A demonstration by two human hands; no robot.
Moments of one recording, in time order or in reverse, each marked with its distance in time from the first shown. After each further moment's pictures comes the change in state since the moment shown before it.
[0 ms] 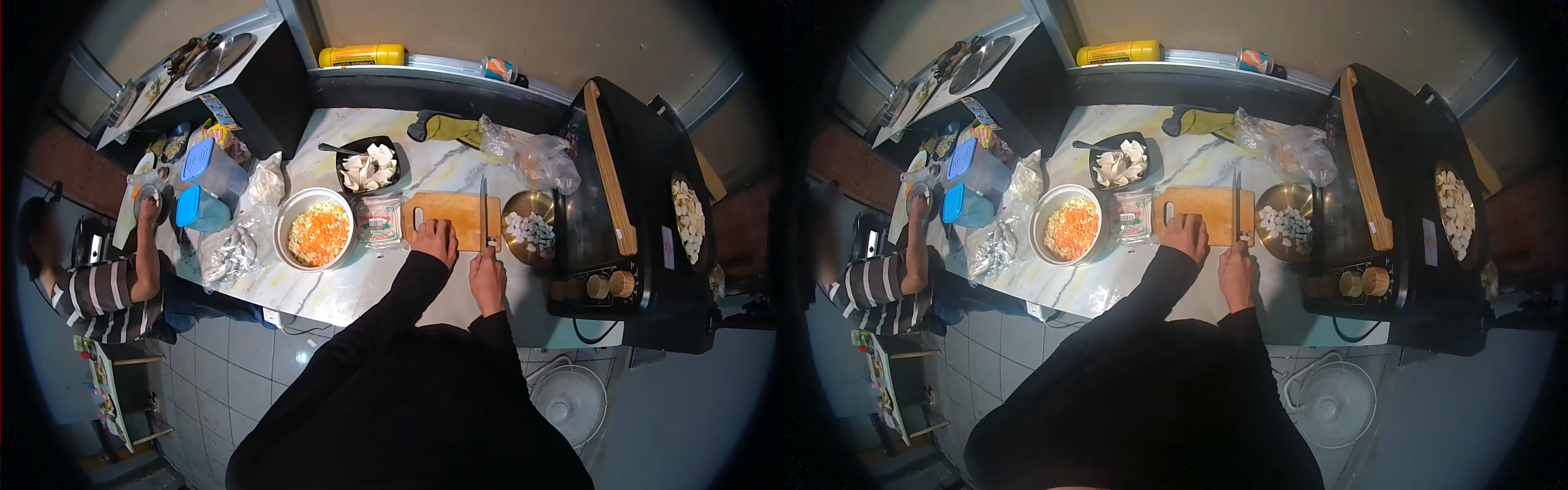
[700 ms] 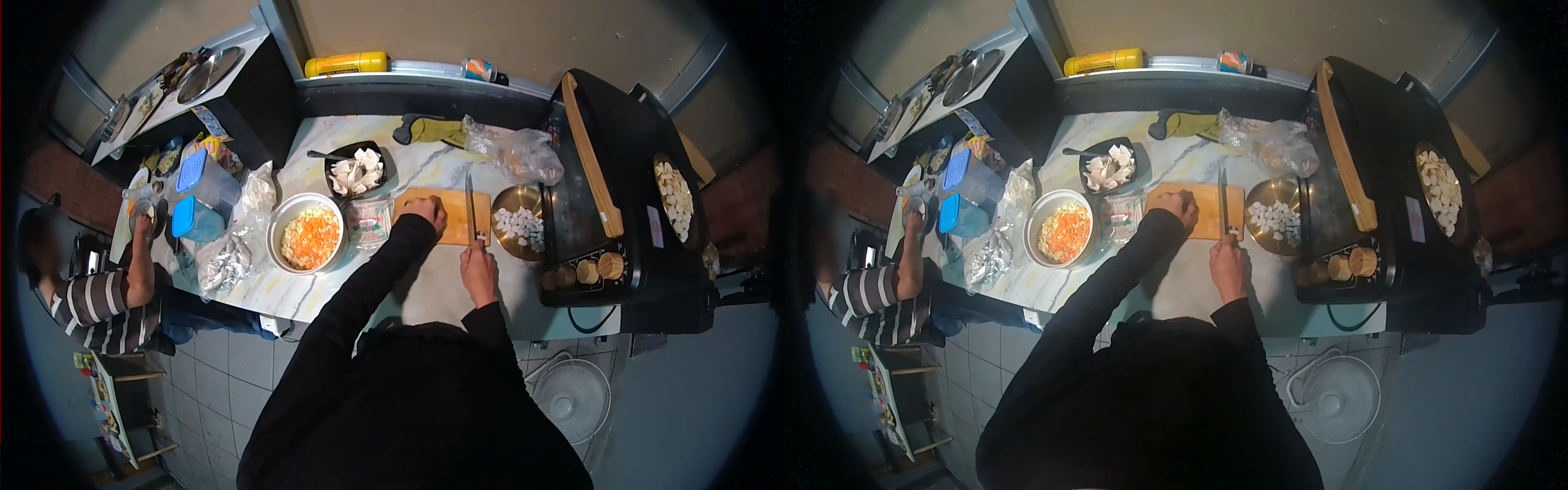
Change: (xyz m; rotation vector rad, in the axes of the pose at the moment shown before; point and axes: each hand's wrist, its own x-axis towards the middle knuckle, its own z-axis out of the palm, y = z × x) left_hand 0.066 -0.008 -0.014 0.024 -0.408 -0.041; right_hand 0.005 0.004 0.003 -0.010 0.016 0.009
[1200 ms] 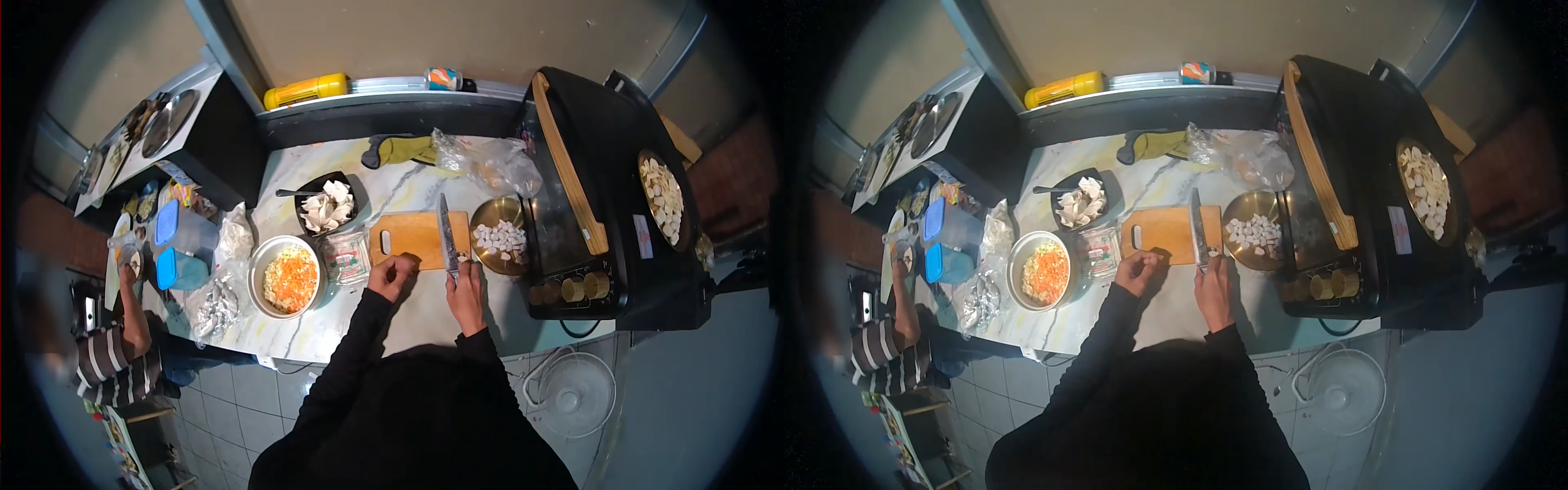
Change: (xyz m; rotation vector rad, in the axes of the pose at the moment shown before) left_hand -0.063 -0.031 0.023 -1.199 -0.091 -0.128; right_hand -0.002 0.001 -0.008 0.148 0.157 -0.065
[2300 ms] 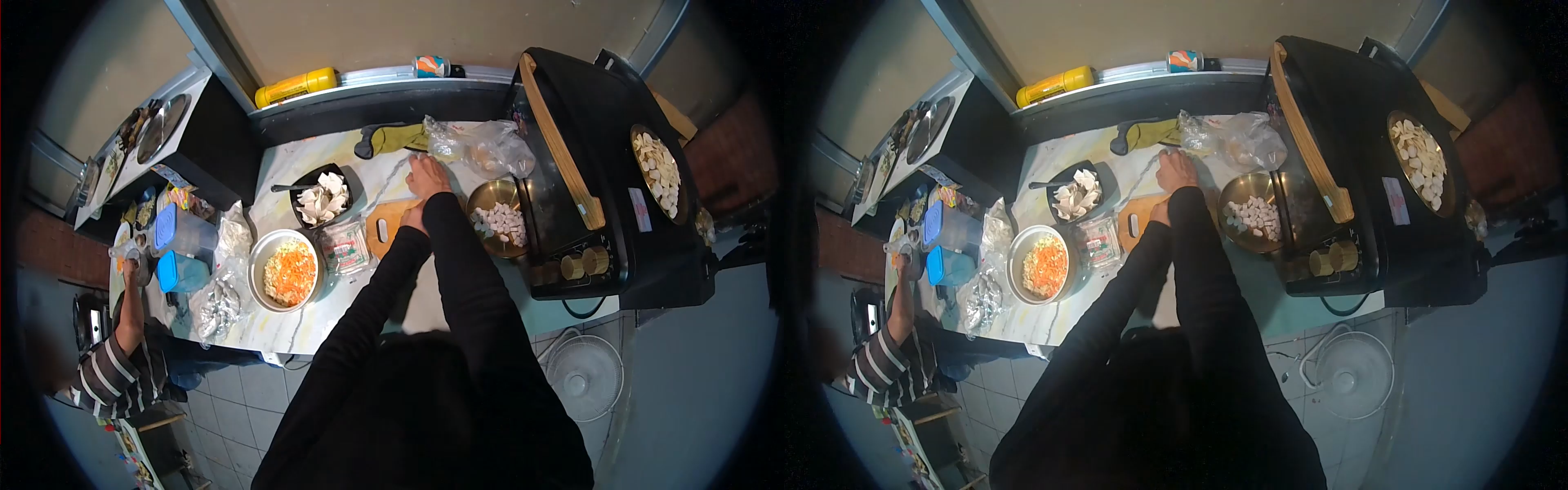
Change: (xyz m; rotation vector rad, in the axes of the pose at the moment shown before) left_hand 0.117 -0.043 0.038 0.587 0.021 0.301; right_hand 0.197 -0.037 0.070 -0.247 -0.222 -0.259
